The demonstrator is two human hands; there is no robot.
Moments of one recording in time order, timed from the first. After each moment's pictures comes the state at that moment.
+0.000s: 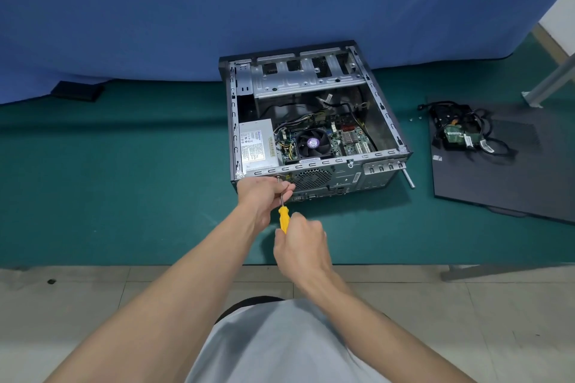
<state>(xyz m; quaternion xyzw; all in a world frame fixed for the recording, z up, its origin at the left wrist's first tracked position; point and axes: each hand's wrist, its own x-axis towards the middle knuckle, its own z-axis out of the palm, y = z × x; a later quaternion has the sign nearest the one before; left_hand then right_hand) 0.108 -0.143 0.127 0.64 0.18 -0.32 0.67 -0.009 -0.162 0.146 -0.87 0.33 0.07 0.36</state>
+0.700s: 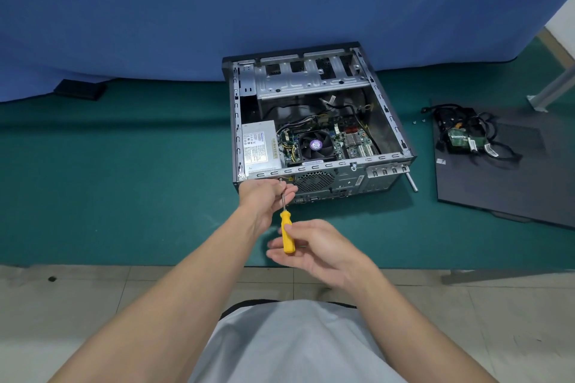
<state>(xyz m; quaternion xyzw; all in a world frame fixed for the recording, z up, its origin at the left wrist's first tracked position) 0.111 -0.141 0.125 0.63 0.19 -0.33 0.68 -0.010 -0.197 0.136 -0.37 0.35 0.13 0.85</state>
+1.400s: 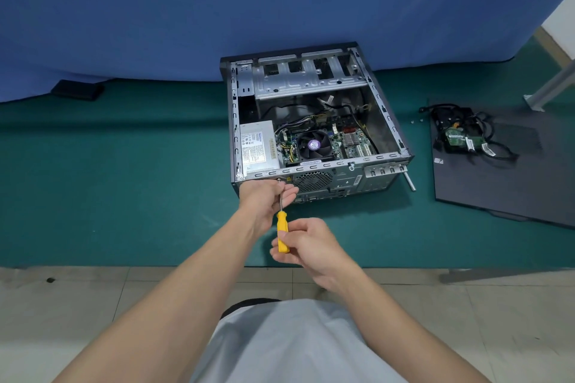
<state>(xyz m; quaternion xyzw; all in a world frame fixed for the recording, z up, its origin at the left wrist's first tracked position) 0.106 -0.142 0.128 0.62 0.19 -0.34 0.68 -0.009 -0.185 0.129 -0.48 0.38 0.09 0.78</state>
